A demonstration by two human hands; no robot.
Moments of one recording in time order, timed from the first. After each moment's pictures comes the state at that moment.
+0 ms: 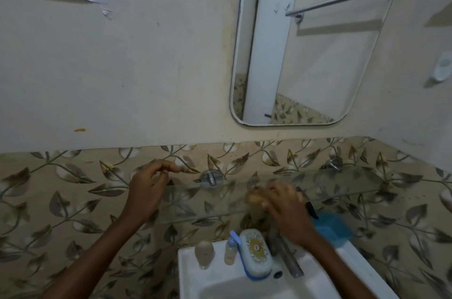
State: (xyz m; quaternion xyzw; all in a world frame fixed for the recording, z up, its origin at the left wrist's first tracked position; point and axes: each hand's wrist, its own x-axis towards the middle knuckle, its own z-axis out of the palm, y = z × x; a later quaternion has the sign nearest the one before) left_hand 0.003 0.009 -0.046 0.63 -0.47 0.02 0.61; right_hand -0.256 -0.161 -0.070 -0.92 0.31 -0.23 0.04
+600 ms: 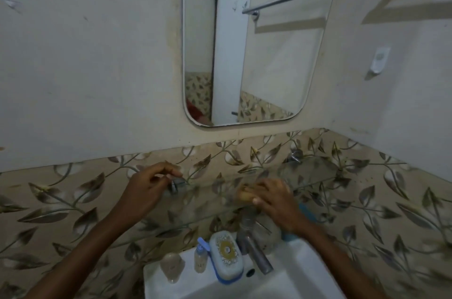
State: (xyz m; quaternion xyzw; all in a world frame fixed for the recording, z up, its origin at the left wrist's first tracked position) left_hand -0.030 -0.048 -0.031 0.63 -0.56 -0.09 0.53; right_hand -0.307 -0.206 -0.064 -0.92 0.34 -0.18 0.09
